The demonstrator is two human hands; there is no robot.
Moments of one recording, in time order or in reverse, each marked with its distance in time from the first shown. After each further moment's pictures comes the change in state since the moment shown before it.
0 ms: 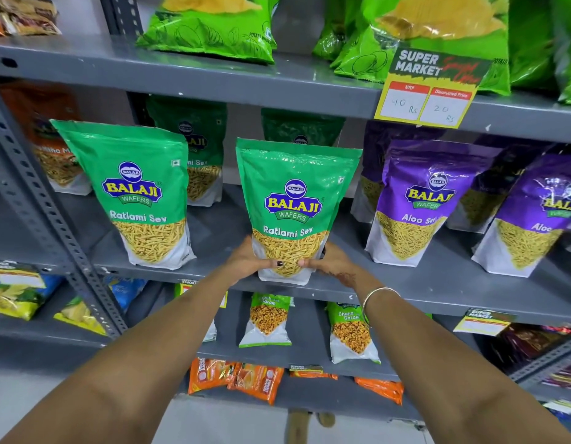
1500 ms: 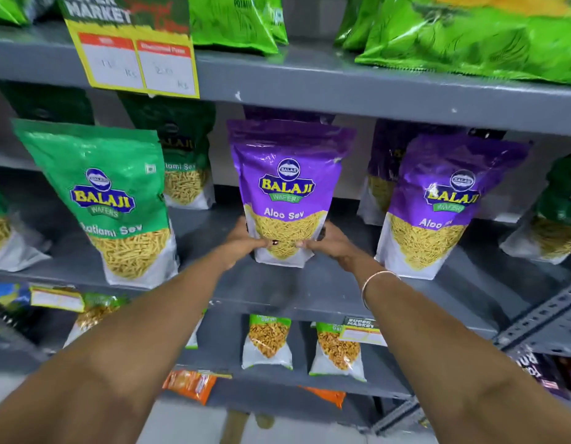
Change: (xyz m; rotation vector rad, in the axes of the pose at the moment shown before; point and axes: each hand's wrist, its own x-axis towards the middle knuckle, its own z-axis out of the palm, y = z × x) left_hand 0.085 0.127 0.227 -0.241 0.058 0.025; right_hand 0.002 0.092 -0.269 0.056 0.035 -0.065
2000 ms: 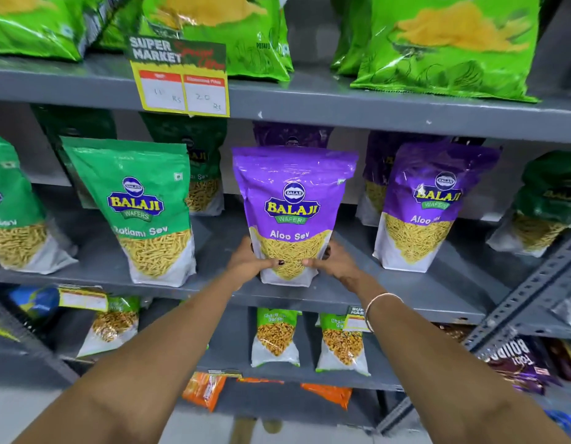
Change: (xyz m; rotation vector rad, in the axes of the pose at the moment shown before) left_hand -0.072 0.002 -0.001 0.041 0.009 0.033; right_hand -0.047 0.012 0.022 0.002 0.041 -0.036
